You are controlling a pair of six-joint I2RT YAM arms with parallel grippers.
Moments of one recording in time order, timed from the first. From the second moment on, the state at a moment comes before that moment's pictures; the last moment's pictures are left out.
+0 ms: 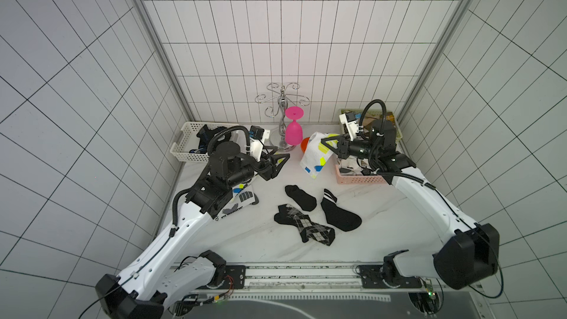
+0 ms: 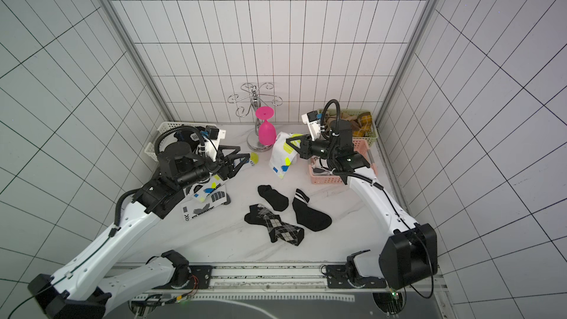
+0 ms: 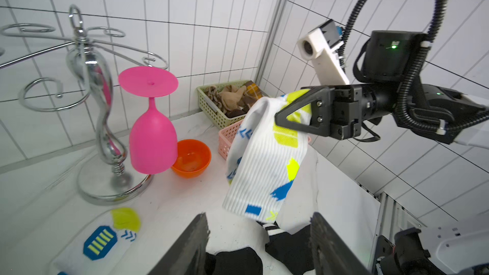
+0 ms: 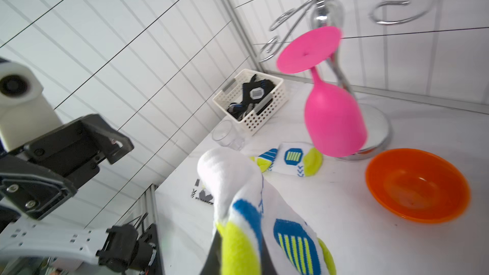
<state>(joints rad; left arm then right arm) -0.51 1.02 1.05 -0.25 0.35 -0.24 0.27 1.35 1.17 -0.09 -0.73 0.33</state>
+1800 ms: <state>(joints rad) -0.43 1.44 1.02 -0.58 -0.18 -0.35 -0.07 1.75 1.21 -0.24 0.06 0.36</state>
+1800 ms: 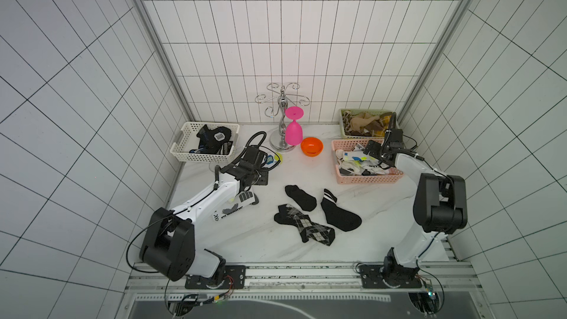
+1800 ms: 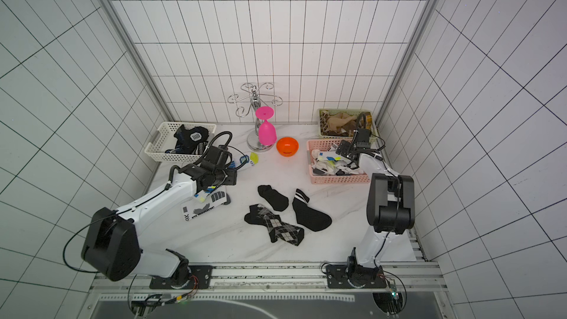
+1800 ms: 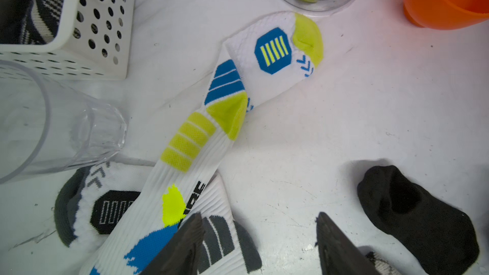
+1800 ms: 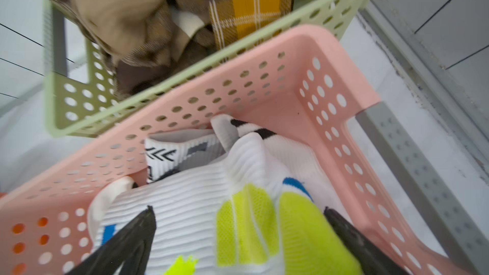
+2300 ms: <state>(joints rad) -0.42 1.68 1.08 -0.51 -0.30 -0.35 0.05 1.56 1.22 -0.26 0.08 0.36</state>
